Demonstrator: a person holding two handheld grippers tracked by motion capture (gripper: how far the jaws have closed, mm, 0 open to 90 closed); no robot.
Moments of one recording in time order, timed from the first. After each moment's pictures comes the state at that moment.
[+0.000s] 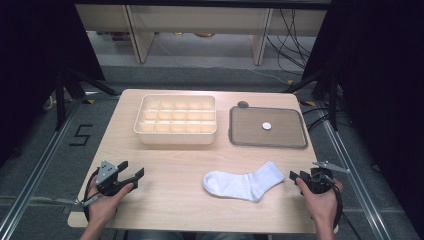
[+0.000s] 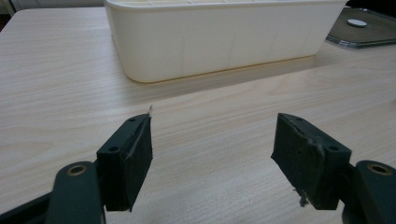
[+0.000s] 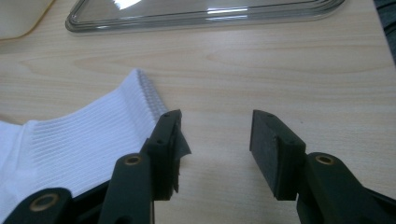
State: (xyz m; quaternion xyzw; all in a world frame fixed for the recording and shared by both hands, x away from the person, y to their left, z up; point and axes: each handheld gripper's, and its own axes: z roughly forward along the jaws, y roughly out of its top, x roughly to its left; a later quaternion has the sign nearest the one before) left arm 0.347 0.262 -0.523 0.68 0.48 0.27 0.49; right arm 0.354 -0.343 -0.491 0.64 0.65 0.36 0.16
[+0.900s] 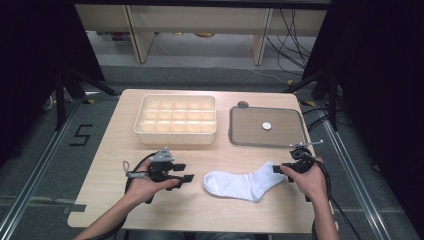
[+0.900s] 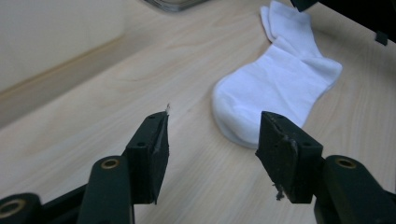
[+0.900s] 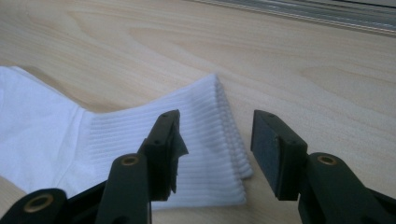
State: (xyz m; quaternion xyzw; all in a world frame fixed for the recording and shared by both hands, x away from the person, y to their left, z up) left arm 0.388 0.121 -0.485 0.83 0.33 0.02 0.46; right arm 0.415 -0.313 -0.472 0.55 0.77 0.31 0.04
